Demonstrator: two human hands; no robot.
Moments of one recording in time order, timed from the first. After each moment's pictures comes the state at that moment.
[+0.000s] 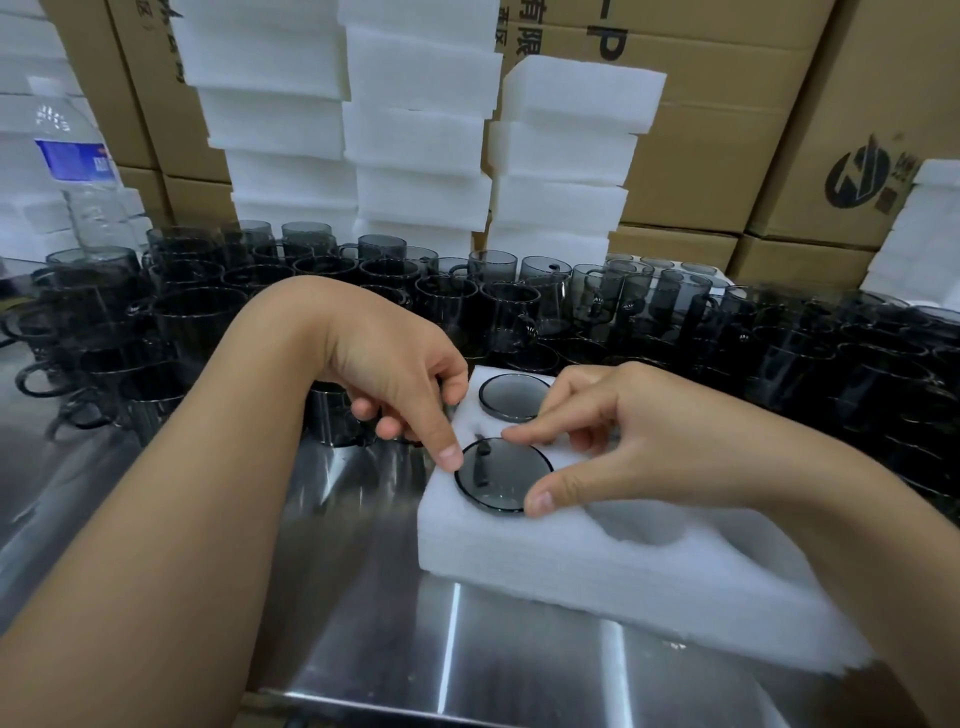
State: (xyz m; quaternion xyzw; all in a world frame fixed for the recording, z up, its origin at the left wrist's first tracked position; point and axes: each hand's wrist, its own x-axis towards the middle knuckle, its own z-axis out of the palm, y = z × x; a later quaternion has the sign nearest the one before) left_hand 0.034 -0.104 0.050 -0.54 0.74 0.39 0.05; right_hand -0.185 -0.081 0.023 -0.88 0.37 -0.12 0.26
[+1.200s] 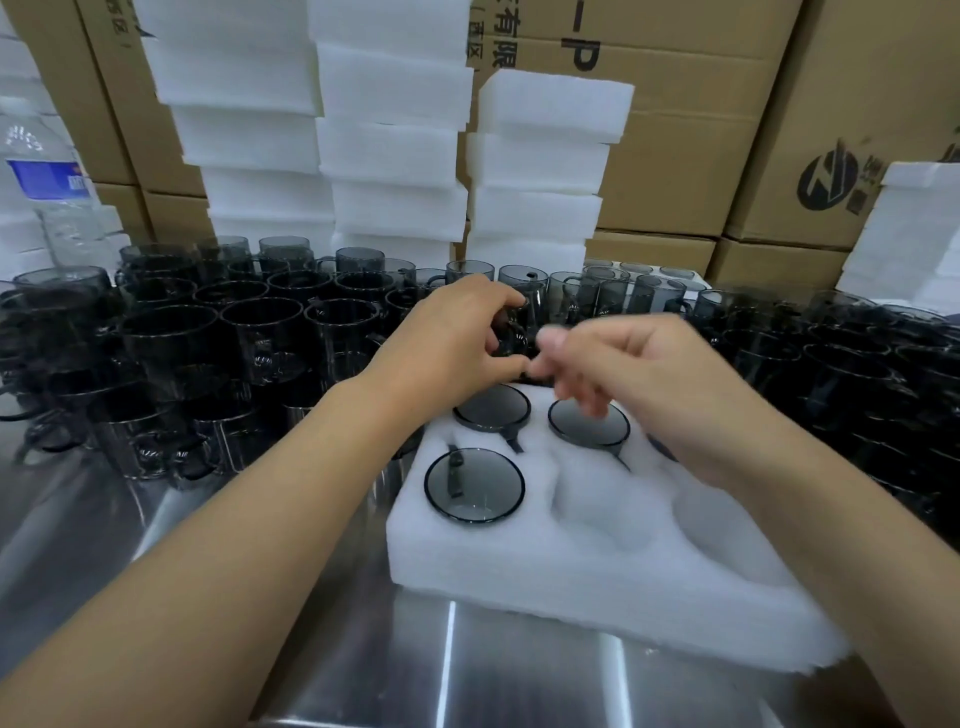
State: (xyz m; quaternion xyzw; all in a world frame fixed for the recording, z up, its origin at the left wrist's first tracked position) left_hand -0.016 -0.139 0.009 -0.49 0.80 -0.03 -0.35; right_hand -0.193 -0.095 0.024 -0.76 0.36 -0.40 0.36
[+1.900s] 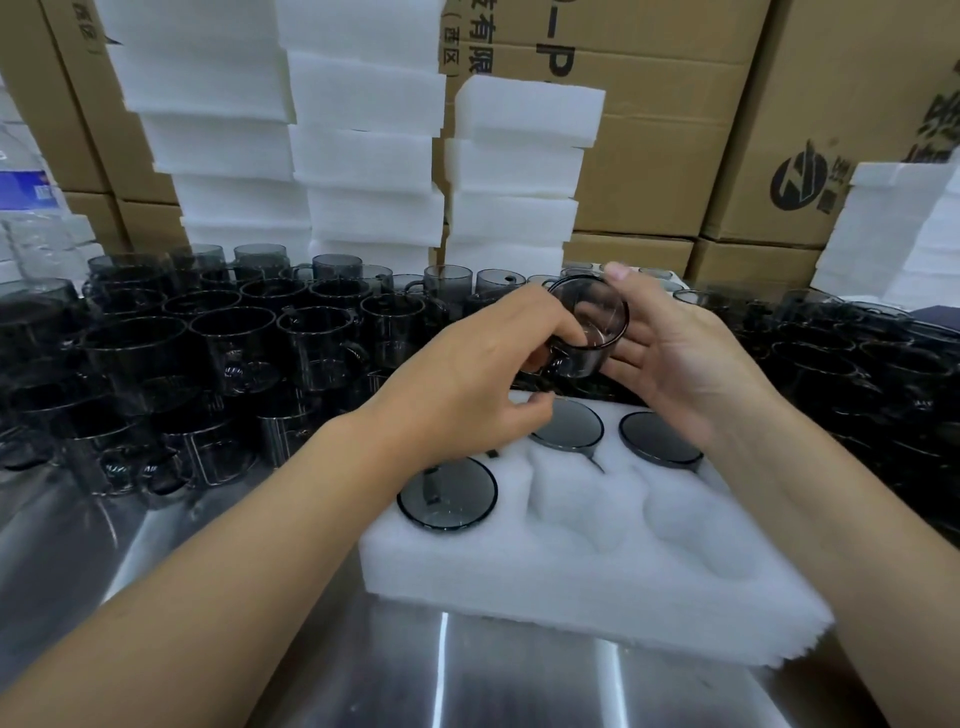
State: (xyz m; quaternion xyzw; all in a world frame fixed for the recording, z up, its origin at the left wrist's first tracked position) left_hand -0.041 -0.108 0.009 -0.30 0.87 -0.02 -0.38; right_hand -0.219 -0.133 0.024 -0.50 0.36 -0.57 0.55
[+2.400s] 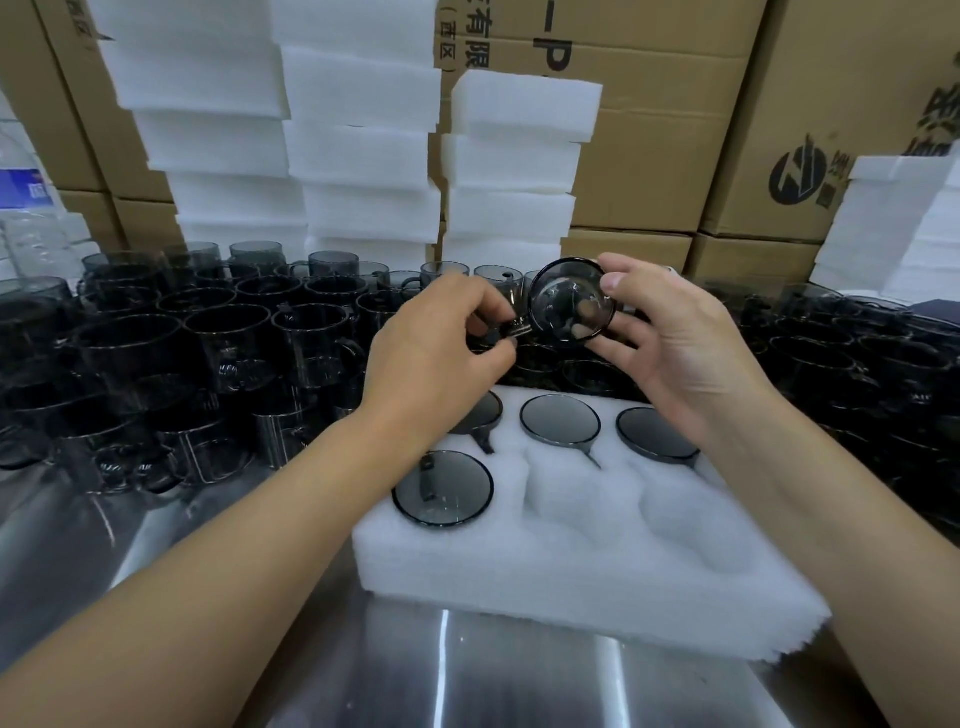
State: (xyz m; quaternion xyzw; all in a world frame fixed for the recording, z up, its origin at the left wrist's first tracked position) left_hand -0.039 -0.120 -0.003 -0.49 0.71 0.00 -0.51; right_hand -0.217 -0.132 0.024 -0.51 0.29 -0.61 0.53
